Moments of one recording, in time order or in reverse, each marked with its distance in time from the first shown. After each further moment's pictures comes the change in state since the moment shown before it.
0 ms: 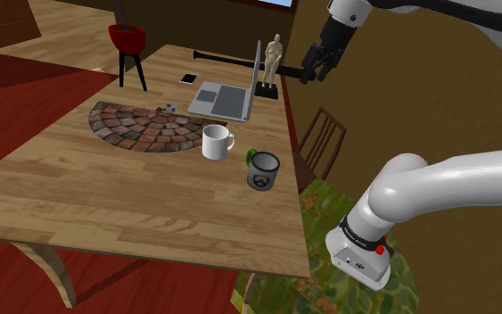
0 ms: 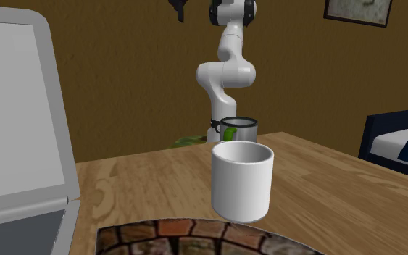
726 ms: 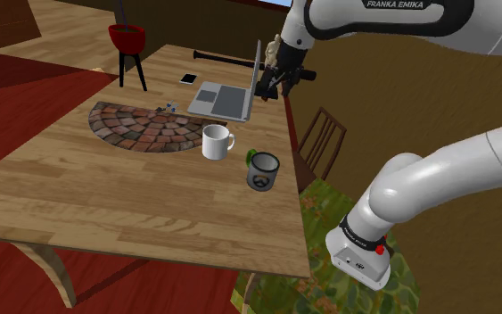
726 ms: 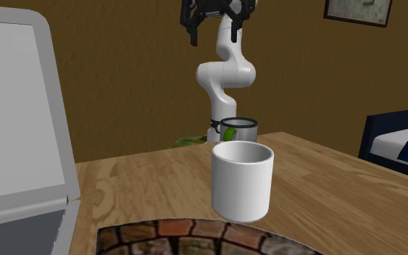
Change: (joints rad) arm 0.023 0.230 0.116 -0.017 0.034 0.212 0.140
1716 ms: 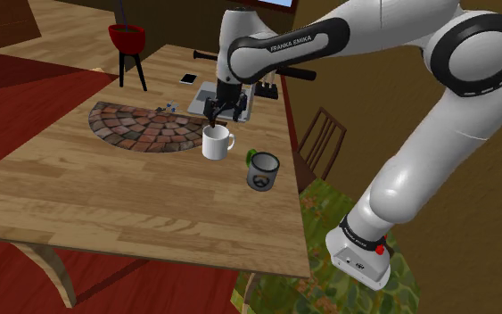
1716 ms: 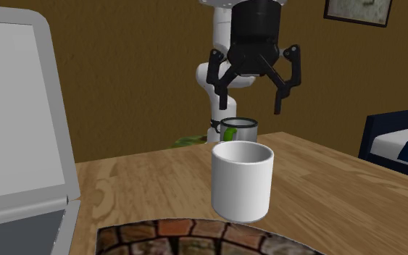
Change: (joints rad) arm 0.027 0.512 0.148 0.190 -0.069 0.255 0.257
